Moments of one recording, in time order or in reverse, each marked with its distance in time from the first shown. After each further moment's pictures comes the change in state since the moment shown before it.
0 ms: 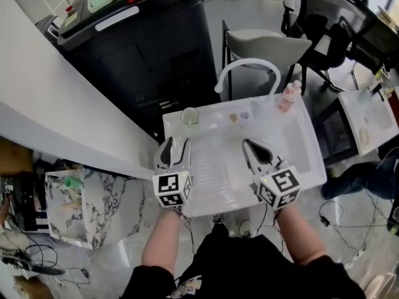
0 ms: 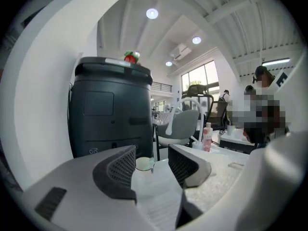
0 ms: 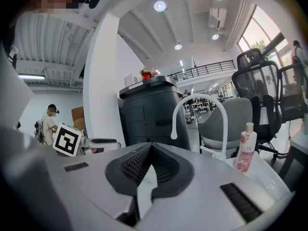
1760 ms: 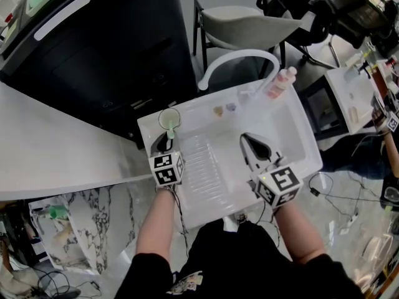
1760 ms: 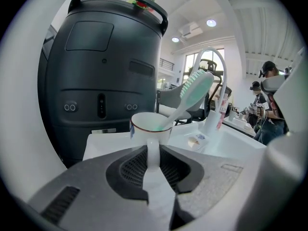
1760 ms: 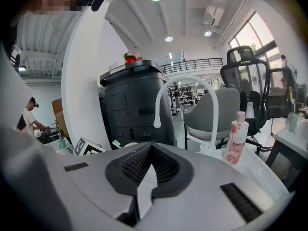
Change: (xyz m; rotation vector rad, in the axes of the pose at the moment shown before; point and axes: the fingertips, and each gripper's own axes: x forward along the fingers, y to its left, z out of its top) left arm 0.140 0.035 -0.145 -0.110 0.317 -0.095; right arm 0.047 -0.044 -0.034 0.035 0.116 -0.183
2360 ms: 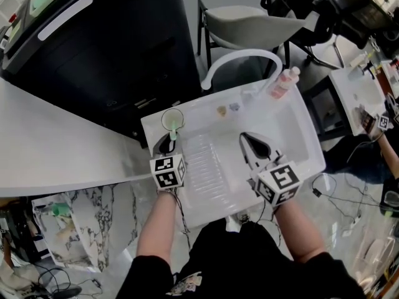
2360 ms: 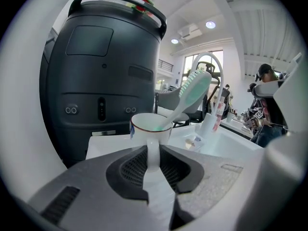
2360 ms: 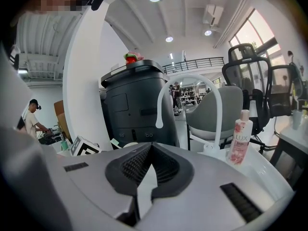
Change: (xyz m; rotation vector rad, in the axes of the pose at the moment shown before) left arm -0.015 -0.005 0.006 -0.002 -0.014 -0.016; right arm 0.007 0.004 0.002 0.008 -0.010 0.022
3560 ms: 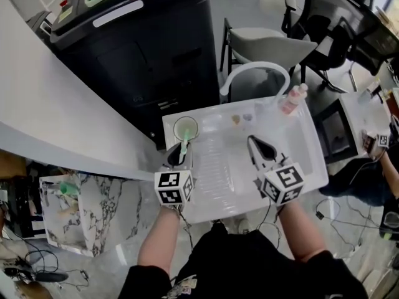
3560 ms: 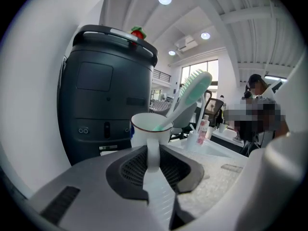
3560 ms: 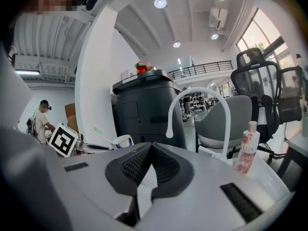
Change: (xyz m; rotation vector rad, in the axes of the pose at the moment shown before) left arm -0.116 -0.036 0.053 0.012 -0.128 -0.016; right arm -0.023 0.025 0.024 -0.043 -0.063 0.105
